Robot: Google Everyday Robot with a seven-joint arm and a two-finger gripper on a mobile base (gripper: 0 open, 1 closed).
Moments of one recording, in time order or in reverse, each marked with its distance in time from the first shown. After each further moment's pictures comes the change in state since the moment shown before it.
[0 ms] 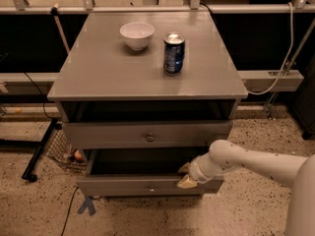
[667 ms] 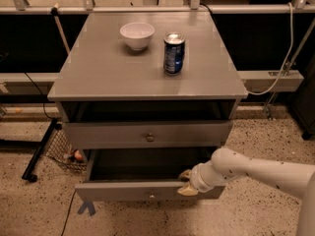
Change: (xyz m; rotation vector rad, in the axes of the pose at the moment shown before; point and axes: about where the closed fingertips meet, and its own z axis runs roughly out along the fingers) arm 0.007 0.032 0.002 -0.016 -0.006 0.017
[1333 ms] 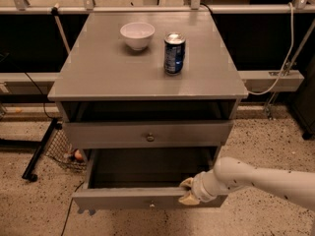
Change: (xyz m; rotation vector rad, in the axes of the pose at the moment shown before) arm 0.011 0.034 -0.004 -0.012 -0.001 0.038
